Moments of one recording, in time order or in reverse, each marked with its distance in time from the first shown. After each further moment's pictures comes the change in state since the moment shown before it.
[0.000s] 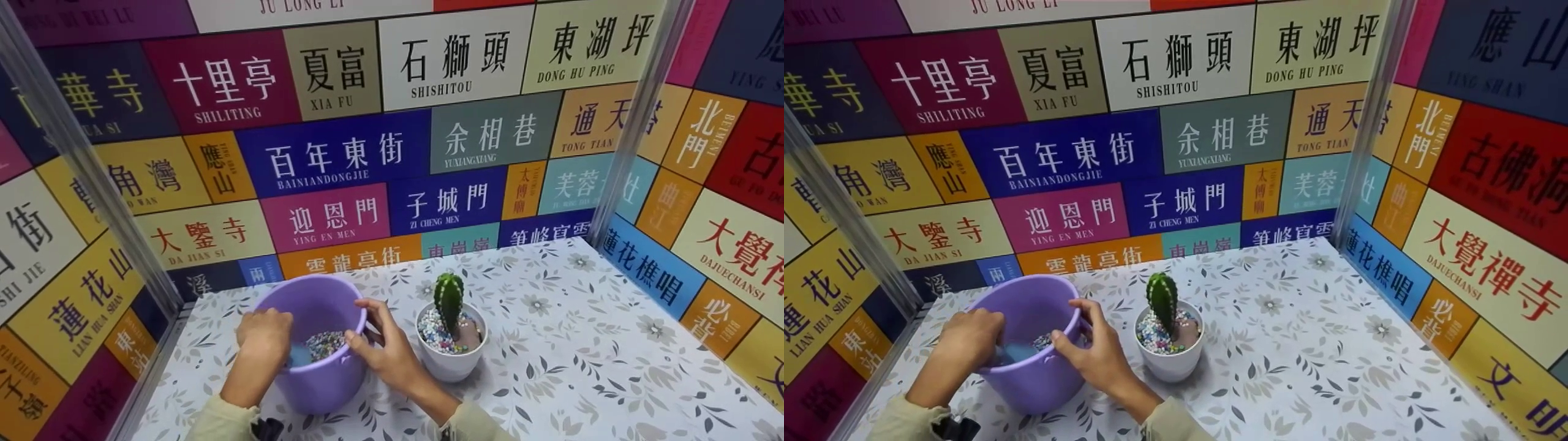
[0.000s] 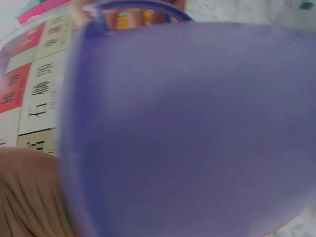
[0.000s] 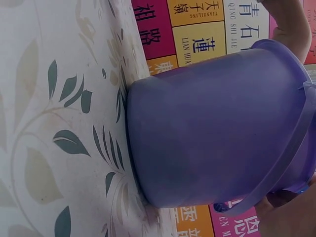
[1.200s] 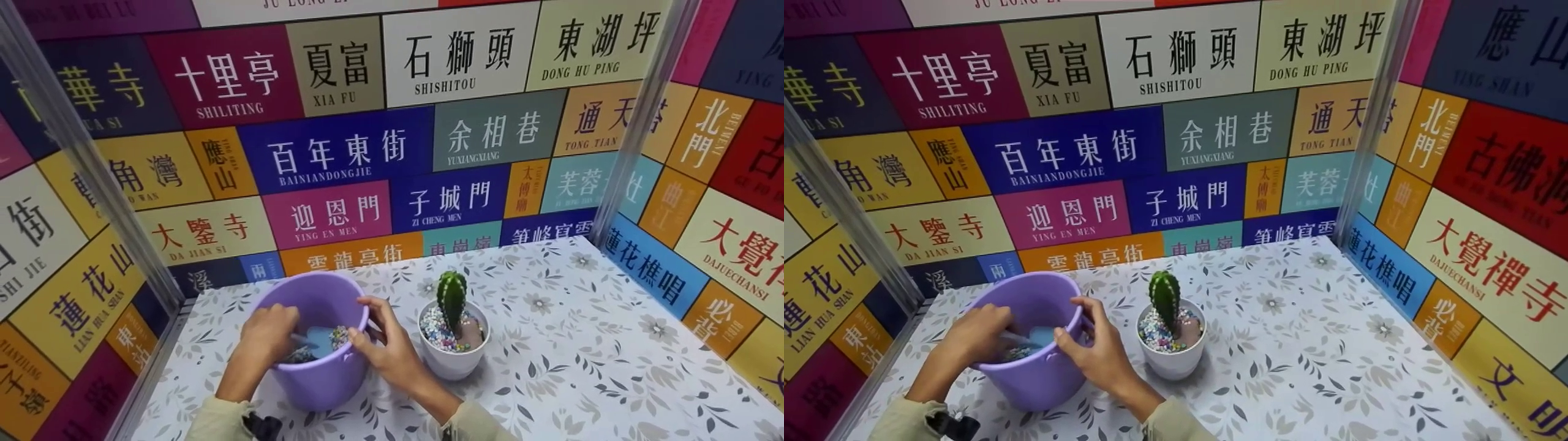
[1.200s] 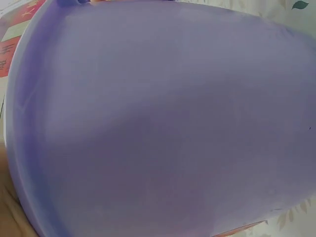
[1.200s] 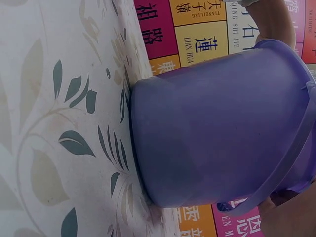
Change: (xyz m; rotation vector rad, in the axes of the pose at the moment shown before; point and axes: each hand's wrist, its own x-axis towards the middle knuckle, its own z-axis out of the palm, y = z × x) left_hand 0.014 -0.017 0.027 -0.163 0.105 0.160; right_hand -0.003 0.001 0.002 0.048 -0.013 0.020
